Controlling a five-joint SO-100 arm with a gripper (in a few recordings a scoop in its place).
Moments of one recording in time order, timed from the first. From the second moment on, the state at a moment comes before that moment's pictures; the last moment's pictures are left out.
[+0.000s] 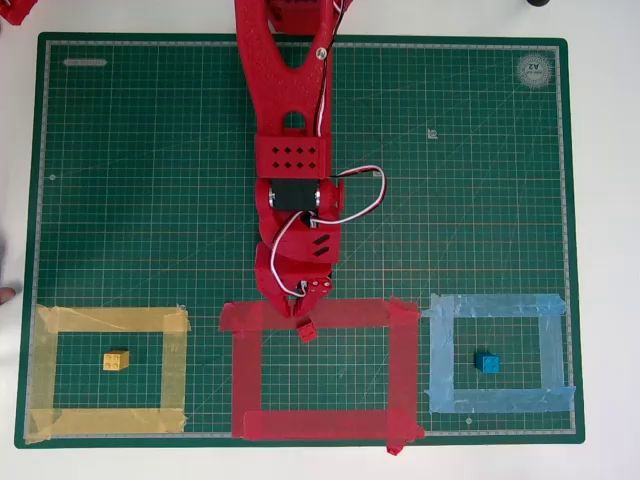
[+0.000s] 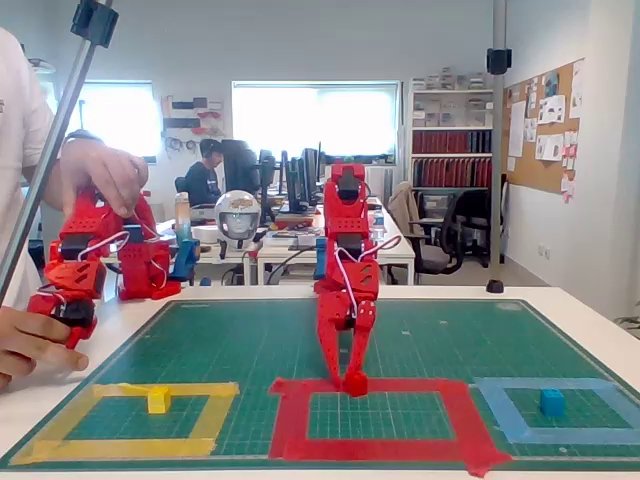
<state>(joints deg) -1.0 54.1 83.9 22.9 -95.1</state>
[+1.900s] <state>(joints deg) -2.0 47.6 75.5 20.7 -95.2</state>
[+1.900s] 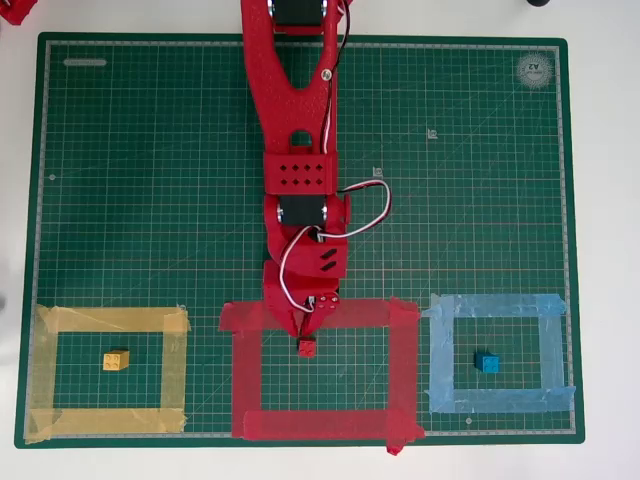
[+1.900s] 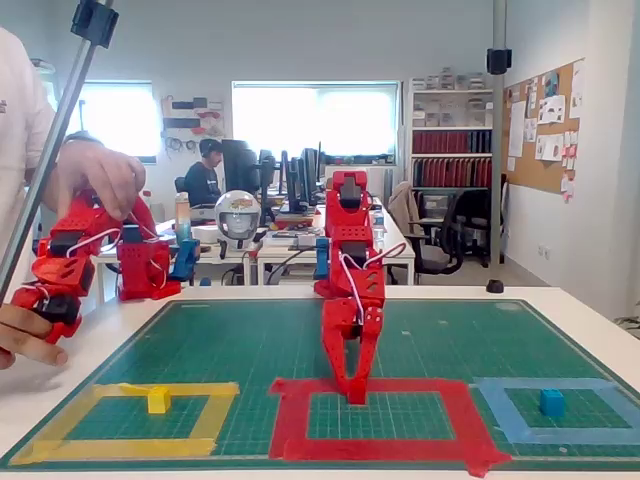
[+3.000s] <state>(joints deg) -2.2 145.8 164.3 23.7 -86.3</state>
